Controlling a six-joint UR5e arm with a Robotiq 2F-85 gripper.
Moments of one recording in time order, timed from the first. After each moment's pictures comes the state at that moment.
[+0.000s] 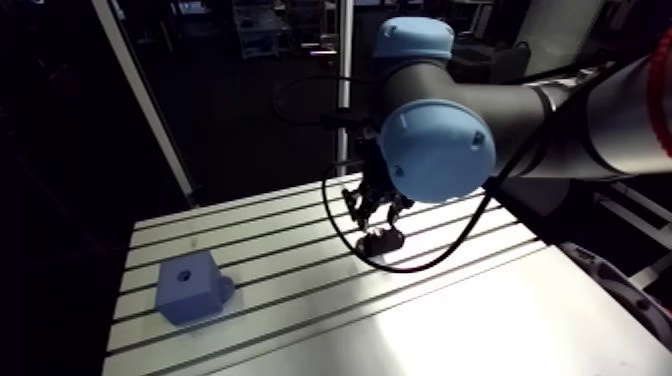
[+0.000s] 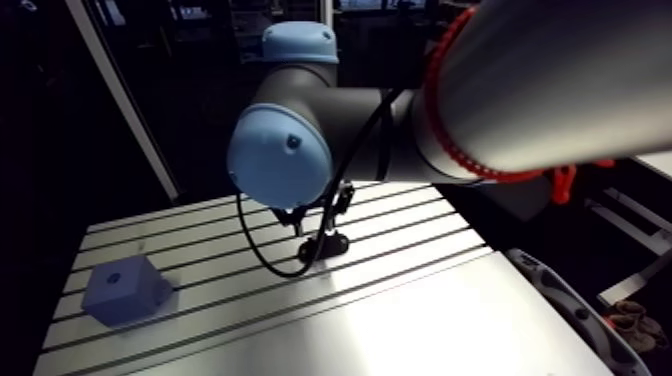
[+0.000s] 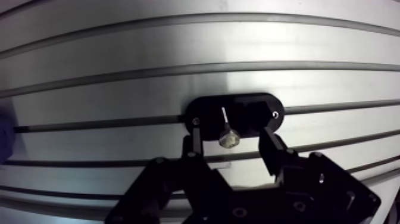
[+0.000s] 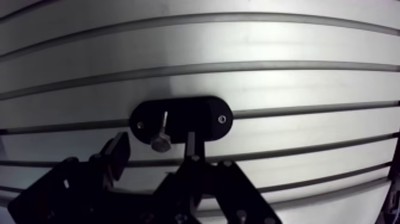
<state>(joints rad) -0.37 -1.32 2.06 -2.38 -1.57 -1.88</state>
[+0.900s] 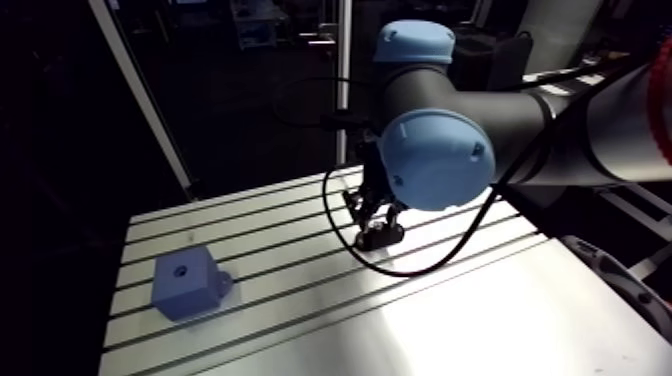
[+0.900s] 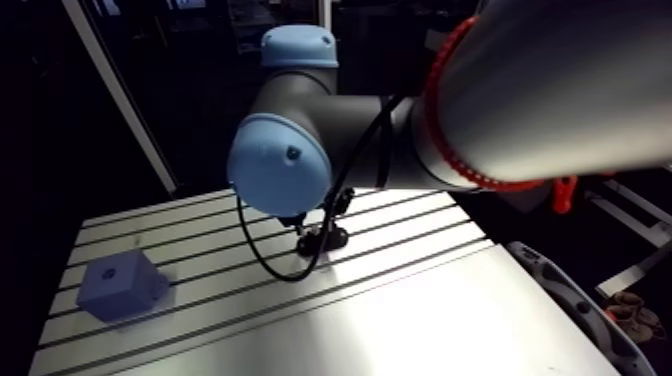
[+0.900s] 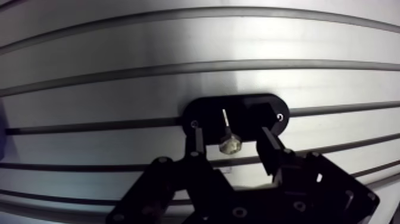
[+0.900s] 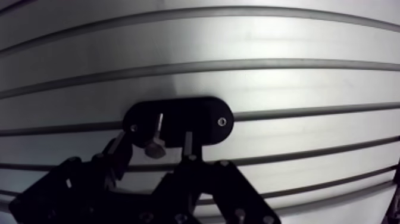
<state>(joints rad) -0.37 -1.29 2.08 -2.42 -1.57 -1.88</state>
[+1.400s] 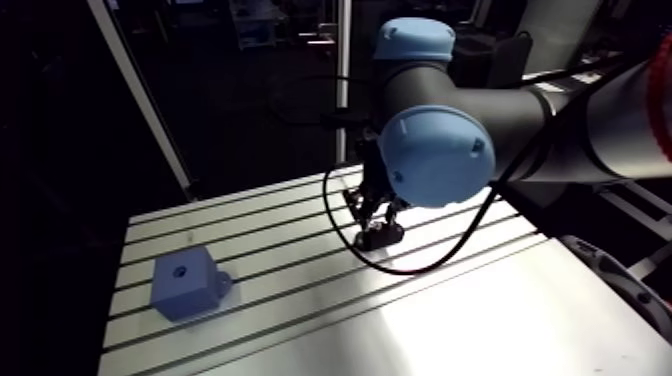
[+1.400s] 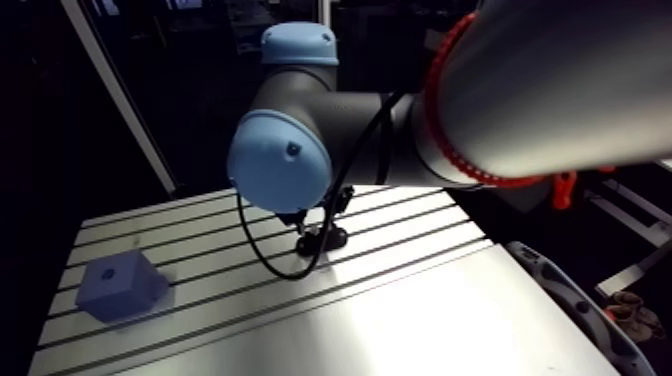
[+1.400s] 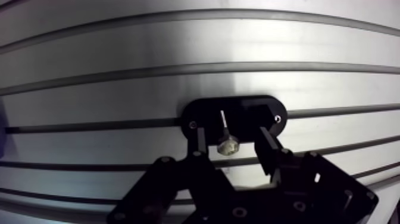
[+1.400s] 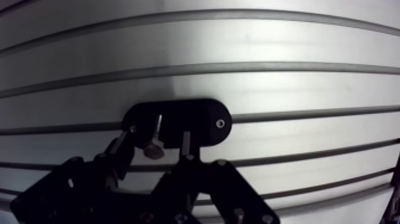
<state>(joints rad) -0.37 -1.29 2.07 -2.41 -1.57 -1.90</state>
